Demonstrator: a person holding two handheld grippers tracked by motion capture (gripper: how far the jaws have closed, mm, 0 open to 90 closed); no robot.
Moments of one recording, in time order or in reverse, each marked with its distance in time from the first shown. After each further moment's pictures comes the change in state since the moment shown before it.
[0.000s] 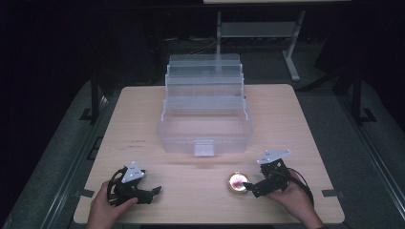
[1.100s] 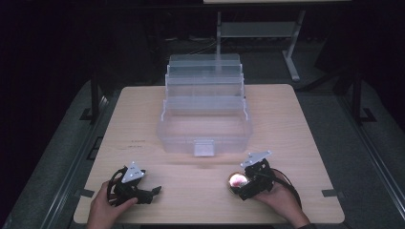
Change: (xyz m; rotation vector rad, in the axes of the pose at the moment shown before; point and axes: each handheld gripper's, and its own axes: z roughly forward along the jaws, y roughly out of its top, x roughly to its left) left arm 0.000 0.000 0.000 -0.003 0.001 -0.001; right arm 0.022 0.016 0.029 0.061 0.046 -0.056
